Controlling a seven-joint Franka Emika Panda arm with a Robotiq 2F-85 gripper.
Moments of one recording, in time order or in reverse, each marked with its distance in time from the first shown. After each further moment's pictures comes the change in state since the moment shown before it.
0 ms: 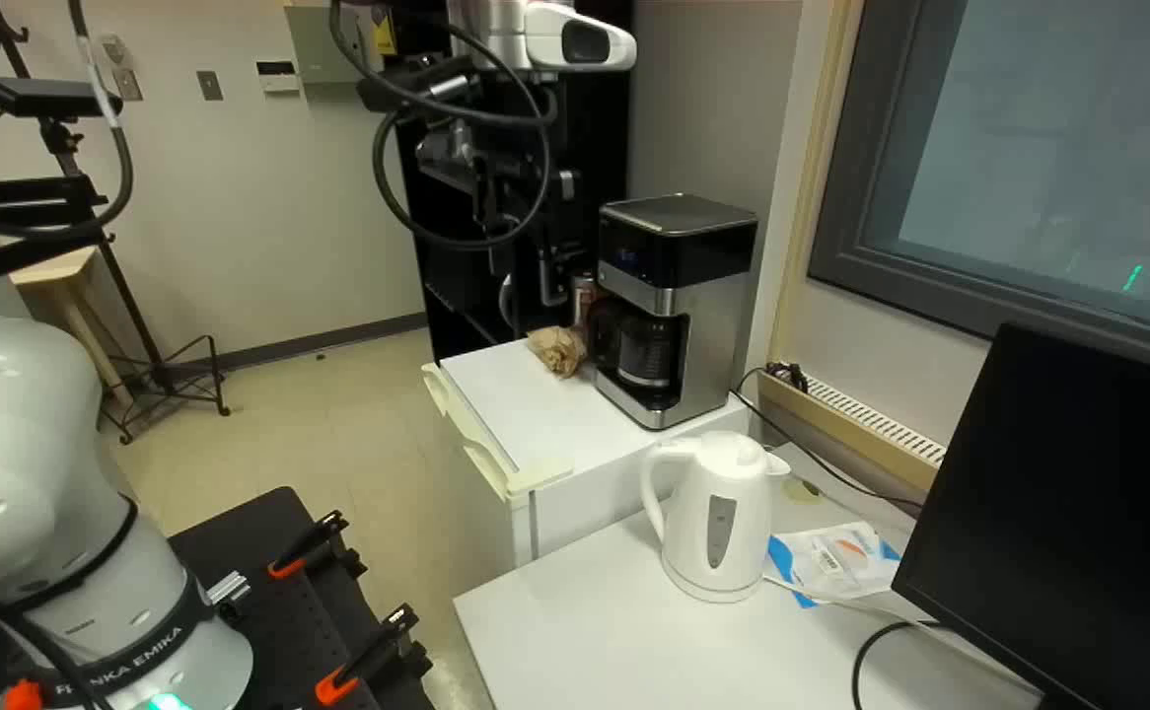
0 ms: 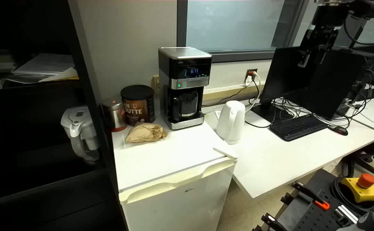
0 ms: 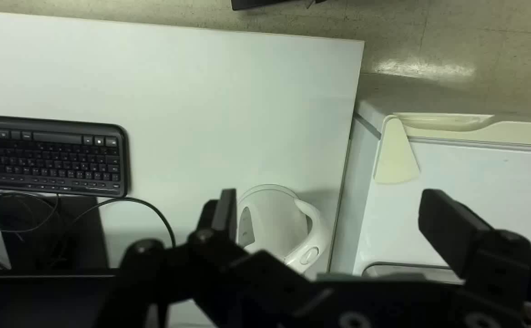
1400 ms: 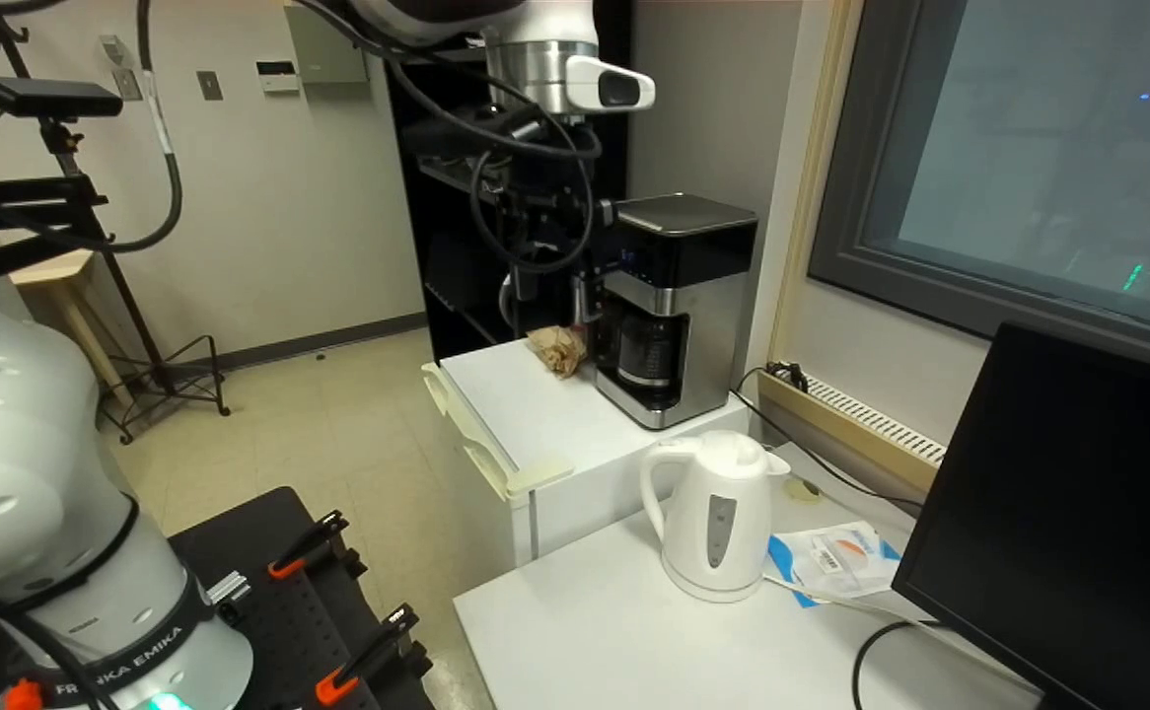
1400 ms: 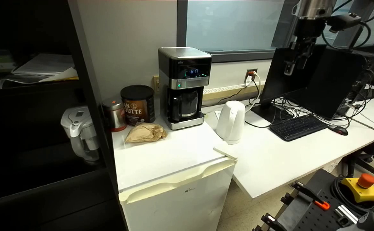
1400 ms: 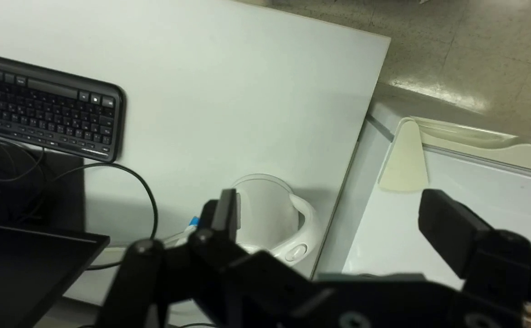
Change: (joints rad) arm 0.036 0.109 0.013 0.002 -0.043 0.106 -0.097
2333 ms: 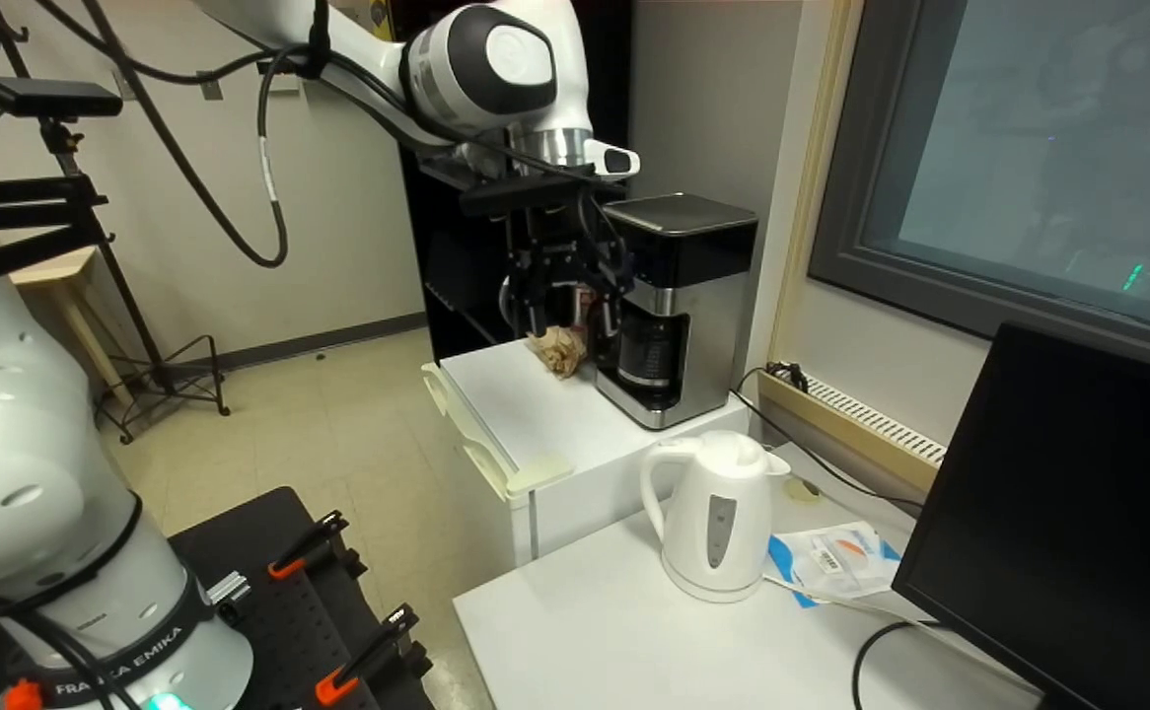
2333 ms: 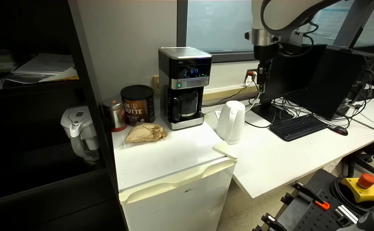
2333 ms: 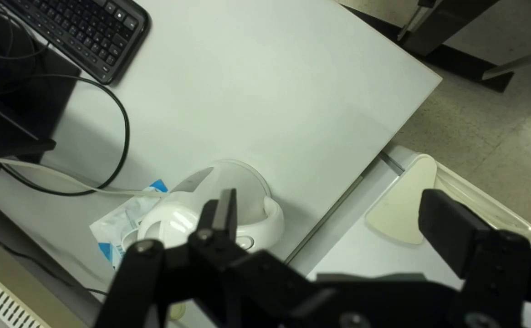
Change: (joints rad) arm 0.089 0.252 0.116 0.059 -0.164 0.092 -0.107
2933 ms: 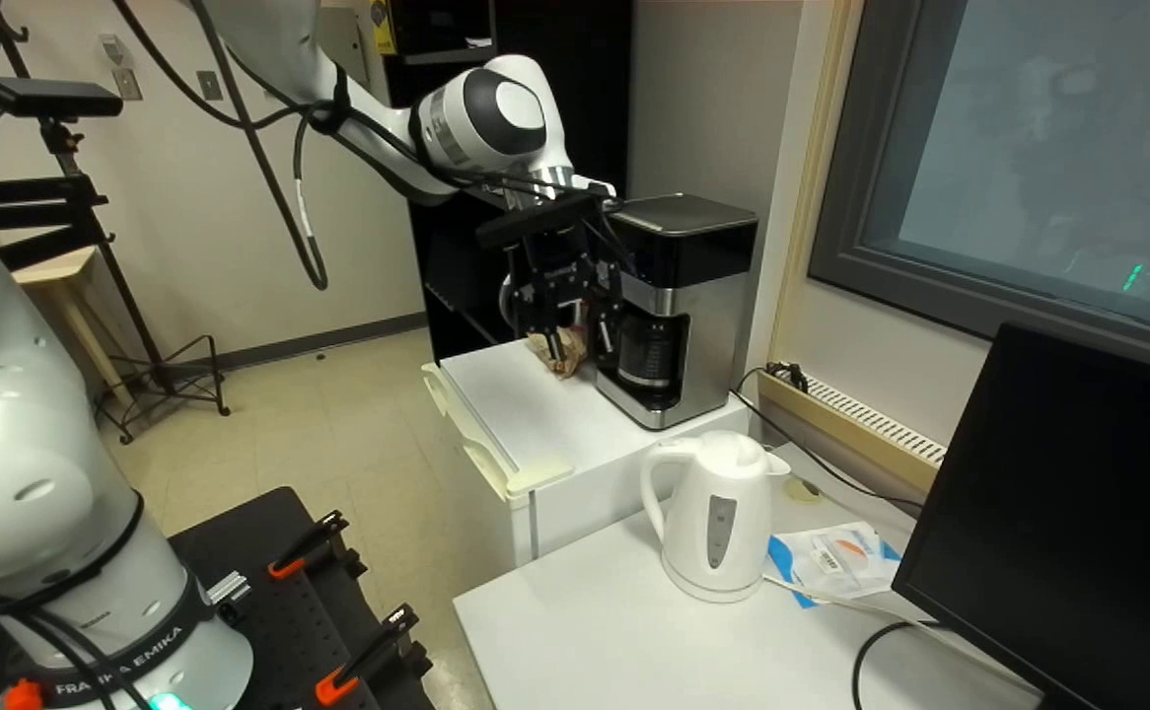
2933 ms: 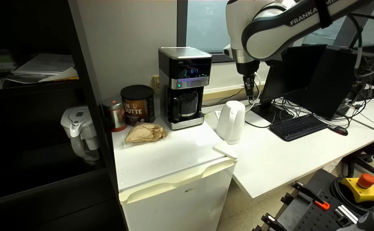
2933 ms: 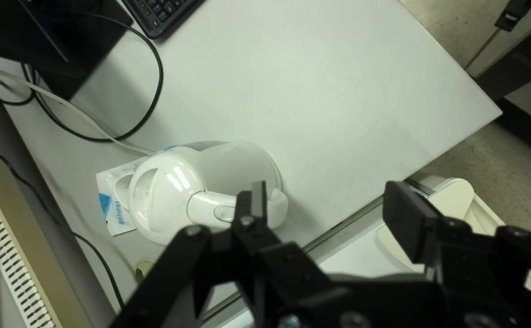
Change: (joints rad) arm 0.042 0.125 0.067 0.013 -0.196 0.068 -0.008
